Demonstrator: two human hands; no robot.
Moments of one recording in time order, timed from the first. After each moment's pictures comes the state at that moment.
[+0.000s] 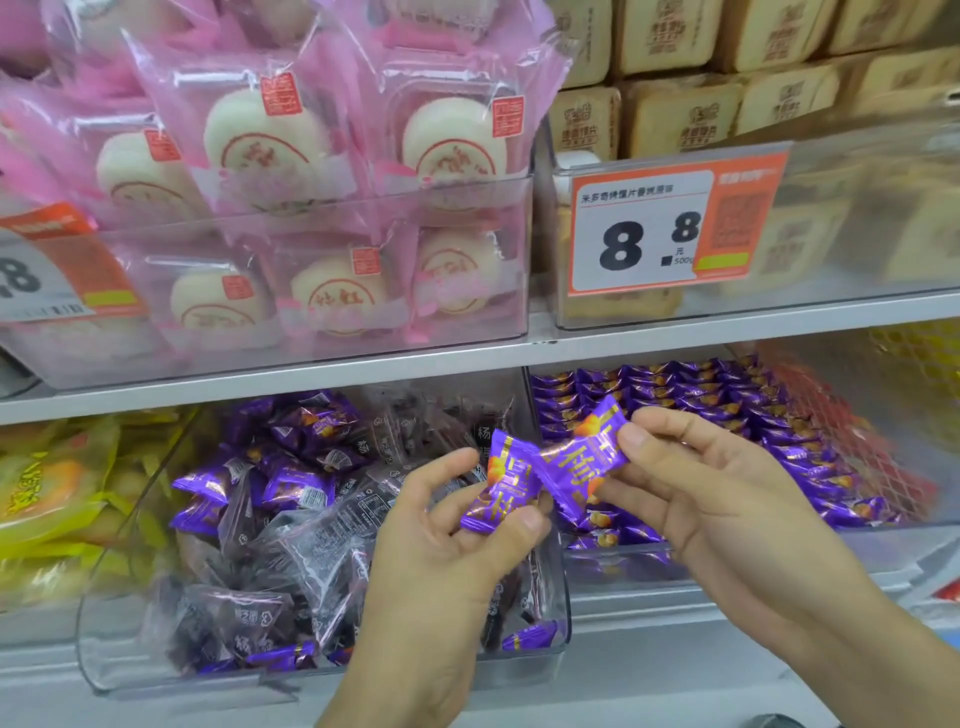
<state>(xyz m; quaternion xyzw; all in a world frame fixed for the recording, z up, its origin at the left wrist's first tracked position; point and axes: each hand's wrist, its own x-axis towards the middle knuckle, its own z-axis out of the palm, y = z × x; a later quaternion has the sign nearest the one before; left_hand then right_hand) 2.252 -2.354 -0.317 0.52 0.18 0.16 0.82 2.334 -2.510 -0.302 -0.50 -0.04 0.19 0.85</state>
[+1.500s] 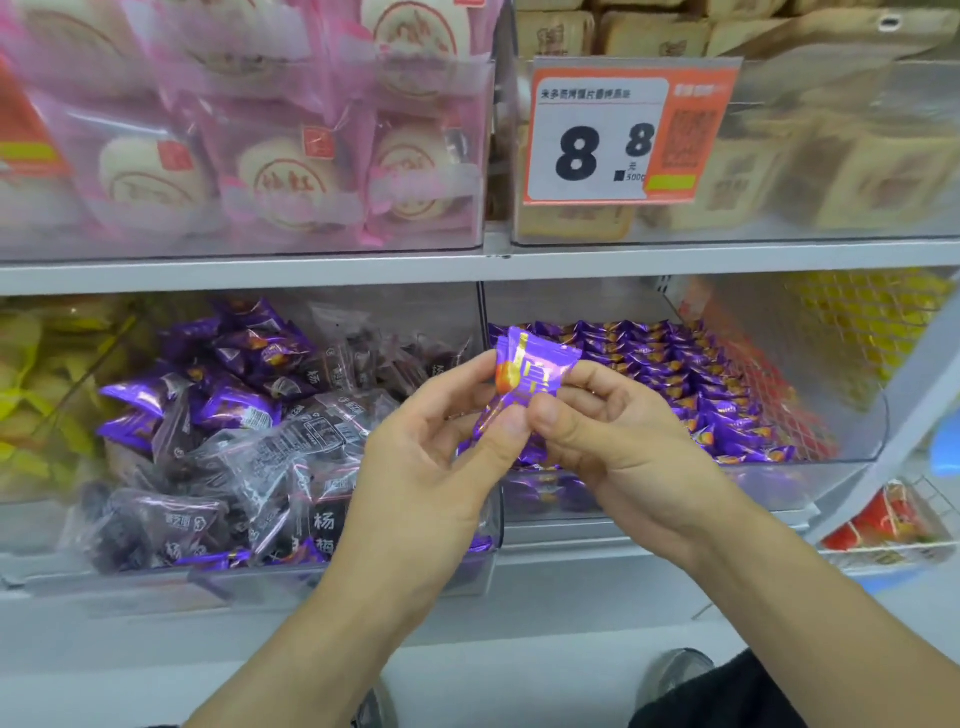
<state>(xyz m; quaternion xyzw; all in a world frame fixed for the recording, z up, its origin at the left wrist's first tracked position) 2.247 -2.379 -0.320 0.62 0.01 0.17 0.77 2.331 -2.511 -0.325 -0.55 -0.14 0.25 0.79</state>
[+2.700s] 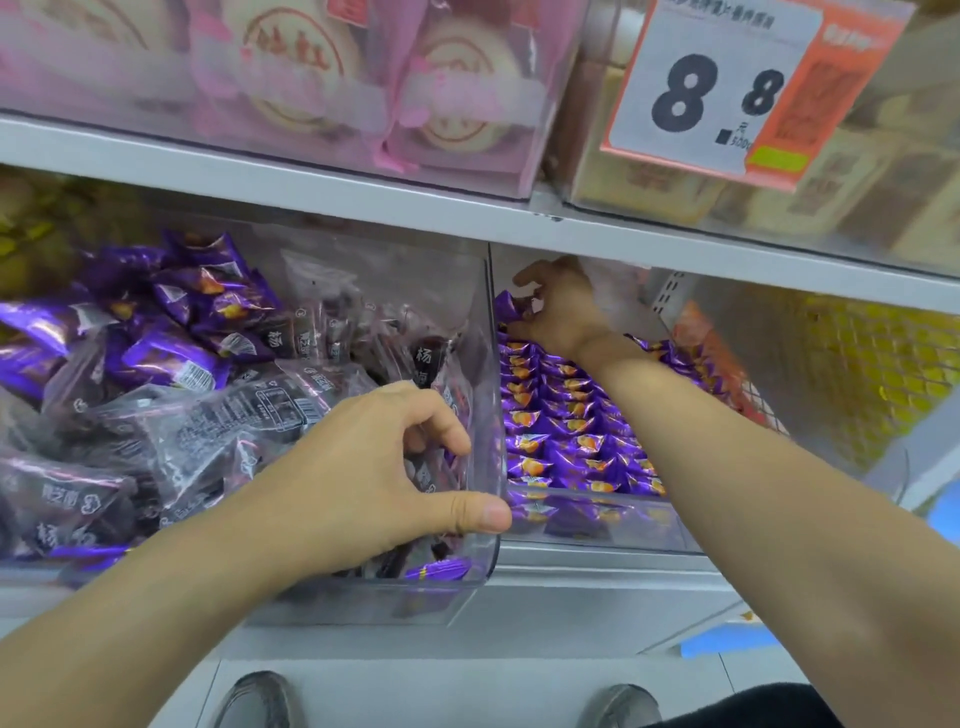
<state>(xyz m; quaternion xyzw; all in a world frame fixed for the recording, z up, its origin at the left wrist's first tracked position) 2.271 -2.314 -0.353 0.92 0.04 0.03 0.40 2.545 -2.438 -0.380 -0.93 -0.29 -0.07 0.22</state>
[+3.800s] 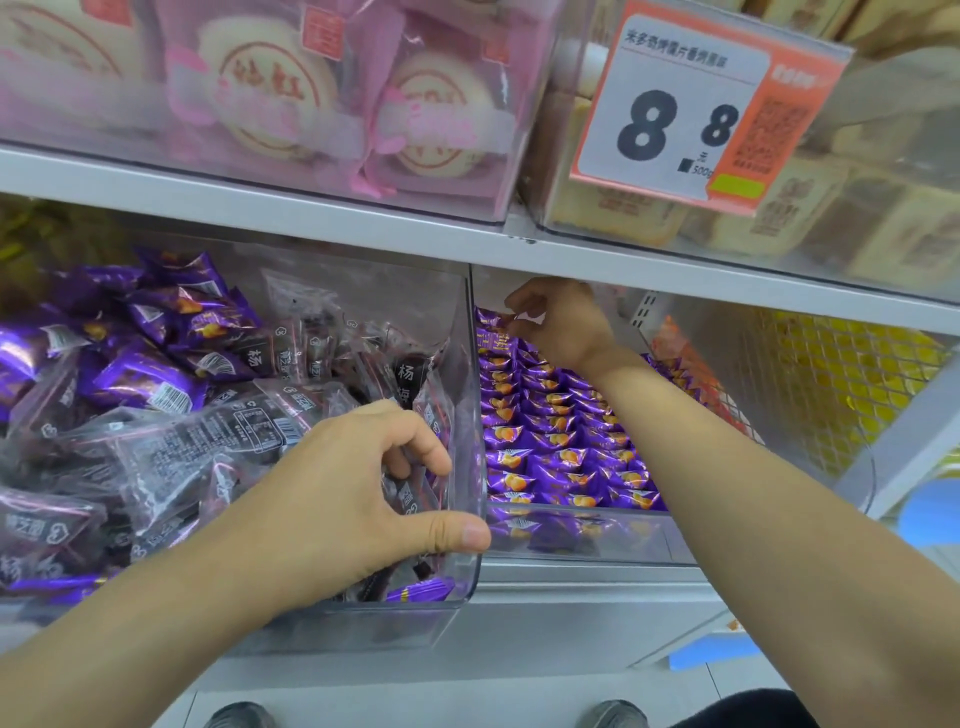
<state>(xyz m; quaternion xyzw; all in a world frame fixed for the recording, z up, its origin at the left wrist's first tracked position) 2.273 -2.309 -0.366 0.91 0.01 0.08 0.40 2.533 -2.458 -0.360 -0.91 -0.31 -0.06 0.27</state>
